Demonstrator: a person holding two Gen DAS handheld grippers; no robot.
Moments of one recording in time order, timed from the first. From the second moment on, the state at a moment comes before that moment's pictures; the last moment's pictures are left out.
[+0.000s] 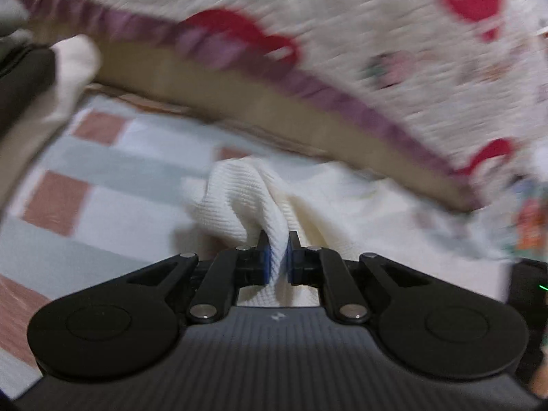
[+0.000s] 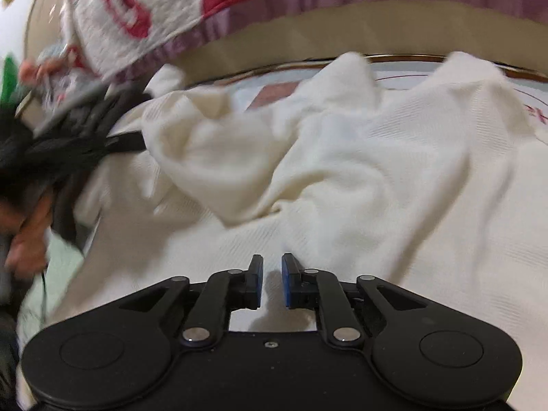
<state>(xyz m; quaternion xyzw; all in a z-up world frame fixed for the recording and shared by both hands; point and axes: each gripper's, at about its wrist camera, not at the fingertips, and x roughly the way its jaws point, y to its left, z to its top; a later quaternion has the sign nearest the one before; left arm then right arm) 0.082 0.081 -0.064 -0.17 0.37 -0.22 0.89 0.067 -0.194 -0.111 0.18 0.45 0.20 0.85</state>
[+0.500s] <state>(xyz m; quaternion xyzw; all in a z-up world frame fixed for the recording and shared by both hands) -0.015 -0.054 -0.130 -0.07 0.52 -0.33 0.78 0.032 -0.212 -0.073 0.23 0.41 0.24 0.85</state>
